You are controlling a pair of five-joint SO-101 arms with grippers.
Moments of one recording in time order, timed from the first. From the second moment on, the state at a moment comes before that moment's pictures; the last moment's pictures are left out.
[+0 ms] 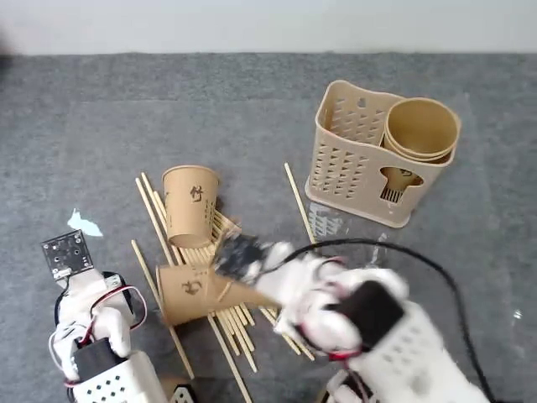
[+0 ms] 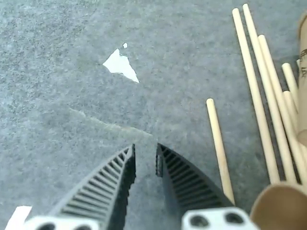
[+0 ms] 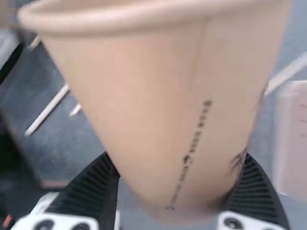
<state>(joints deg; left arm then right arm) -31.6 -96.6 96.9 60.6 3.6 -41.6 -53.3 30.2 96.7 25.9</state>
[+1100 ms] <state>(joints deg) -31.6 -96.6 96.9 60.6 3.6 6.5 -31.9 32.2 37.8 14.1</state>
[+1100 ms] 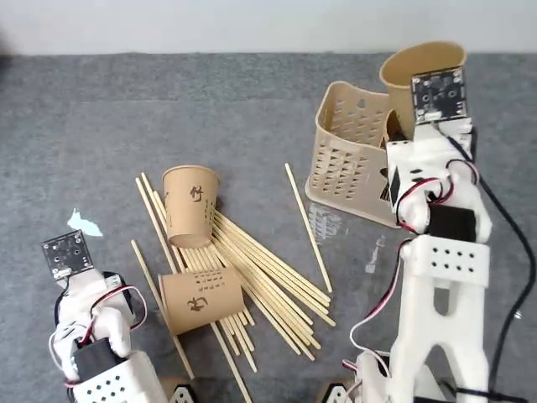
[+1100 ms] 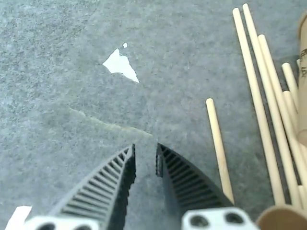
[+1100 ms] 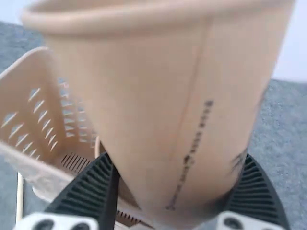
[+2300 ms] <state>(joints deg) -31.6 -96.6 96.9 60.6 3.6 5.5 -31.8 25.9 52.5 11.5</state>
